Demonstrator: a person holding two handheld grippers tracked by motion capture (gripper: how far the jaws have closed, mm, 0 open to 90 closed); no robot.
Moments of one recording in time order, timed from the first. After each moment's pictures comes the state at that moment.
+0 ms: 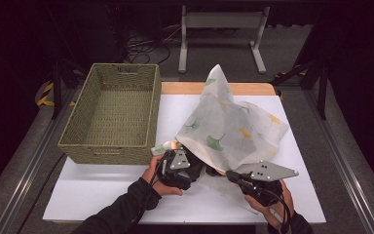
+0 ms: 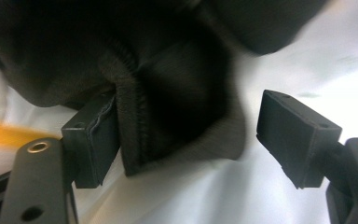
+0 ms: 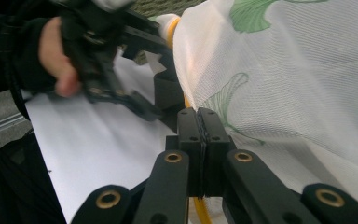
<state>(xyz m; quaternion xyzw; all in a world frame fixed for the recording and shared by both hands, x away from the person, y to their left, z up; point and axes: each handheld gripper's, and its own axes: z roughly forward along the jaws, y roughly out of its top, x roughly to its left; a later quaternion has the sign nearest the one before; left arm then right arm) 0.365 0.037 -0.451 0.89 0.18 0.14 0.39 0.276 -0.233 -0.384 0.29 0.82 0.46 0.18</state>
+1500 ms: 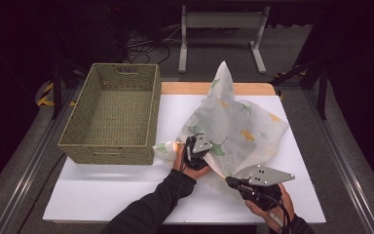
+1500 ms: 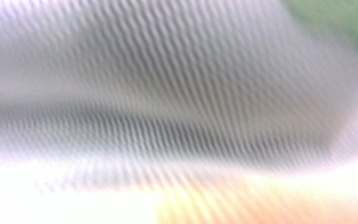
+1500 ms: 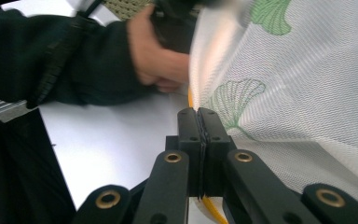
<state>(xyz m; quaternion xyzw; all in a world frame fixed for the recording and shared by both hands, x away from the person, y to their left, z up) 0.393 -0.022 -0.448 0.82 0.23 0.13 0.51 0.271 -0.236 -0.394 0.28 0.83 0.45 0.17</state>
